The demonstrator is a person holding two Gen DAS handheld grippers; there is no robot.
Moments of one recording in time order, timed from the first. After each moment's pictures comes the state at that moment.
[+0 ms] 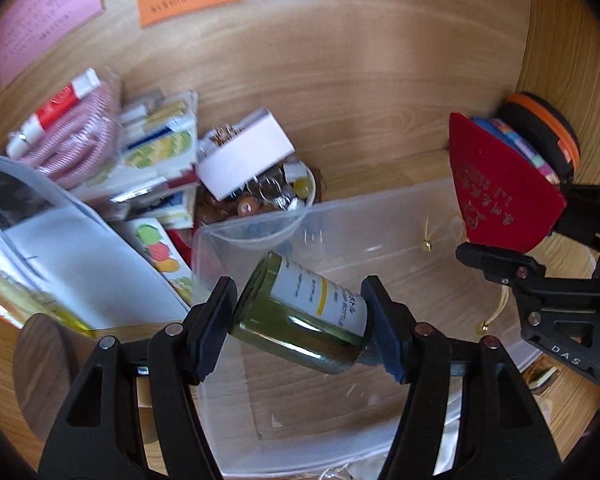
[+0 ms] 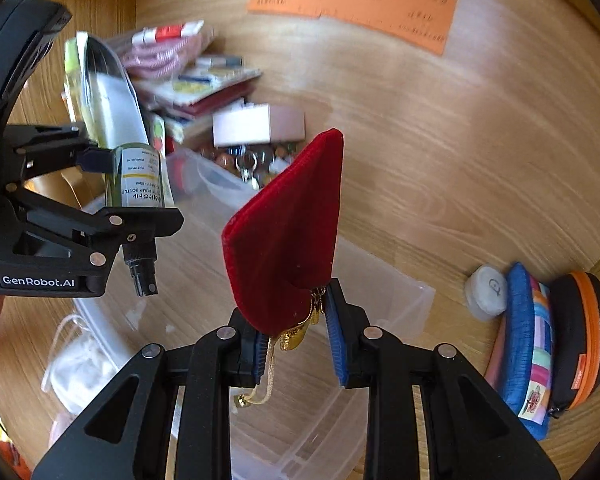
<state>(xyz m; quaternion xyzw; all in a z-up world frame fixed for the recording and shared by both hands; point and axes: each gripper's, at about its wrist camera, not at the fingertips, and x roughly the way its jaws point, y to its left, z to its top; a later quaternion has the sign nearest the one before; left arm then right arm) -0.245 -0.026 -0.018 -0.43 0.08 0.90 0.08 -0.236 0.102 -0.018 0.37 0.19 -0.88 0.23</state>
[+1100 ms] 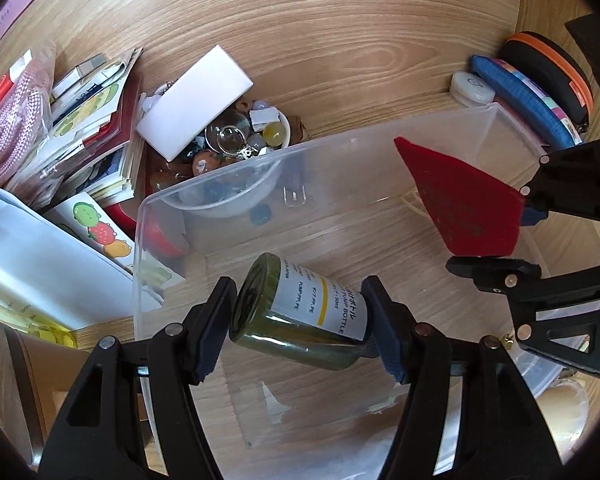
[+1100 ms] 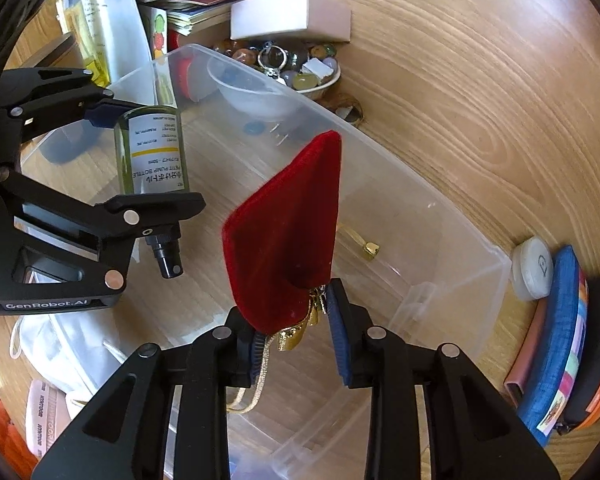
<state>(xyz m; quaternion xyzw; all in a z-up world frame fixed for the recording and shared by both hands) -0.257 -0.009 -0.056 -0.47 0.13 0.87 0.10 -0.255 0.088 -0.065 0.48 0.24 -0.80 0.26</state>
